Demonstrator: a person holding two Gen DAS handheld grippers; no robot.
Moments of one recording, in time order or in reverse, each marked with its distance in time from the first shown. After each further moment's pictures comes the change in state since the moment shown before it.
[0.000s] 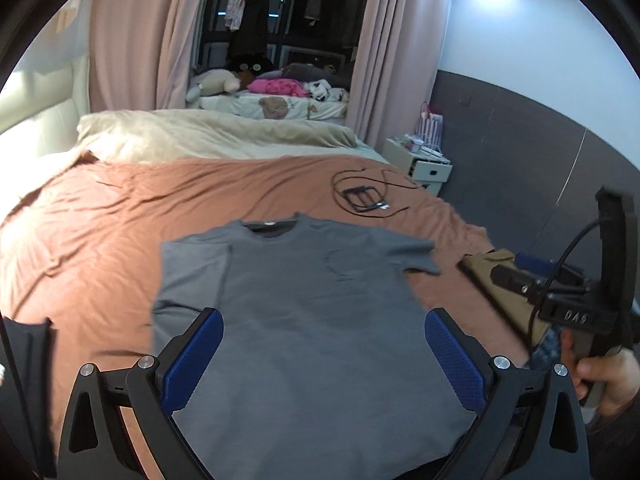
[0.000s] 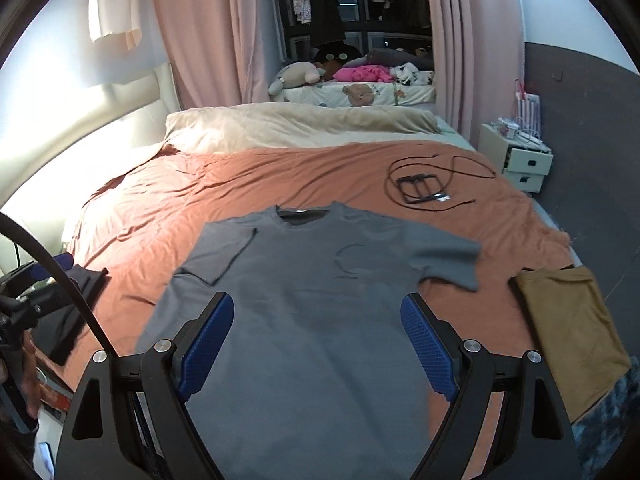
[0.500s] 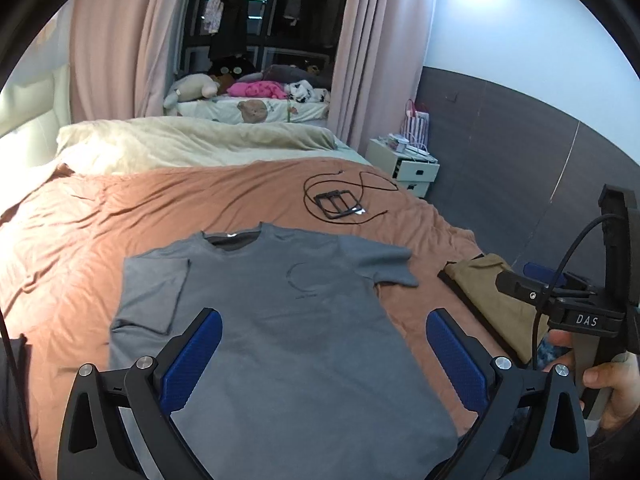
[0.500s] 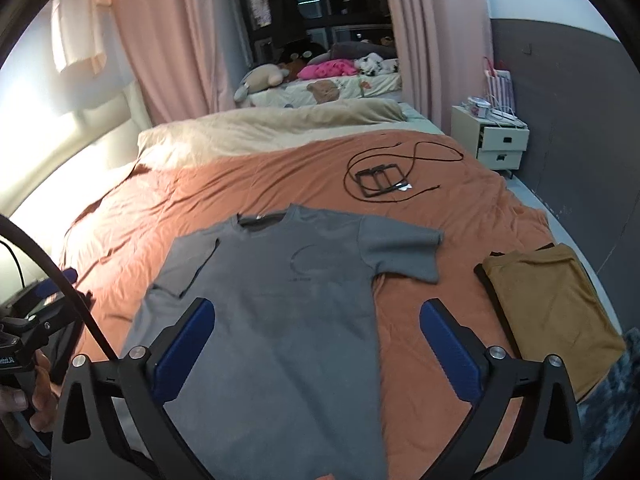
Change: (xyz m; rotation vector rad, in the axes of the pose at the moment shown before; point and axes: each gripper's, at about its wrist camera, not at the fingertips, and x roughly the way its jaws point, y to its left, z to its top) left arm 0.048 -0.066 0.020 0.036 -0.005 -0.022; right arm -0.005 -0.048 0.015 0.122 0.012 -0.023
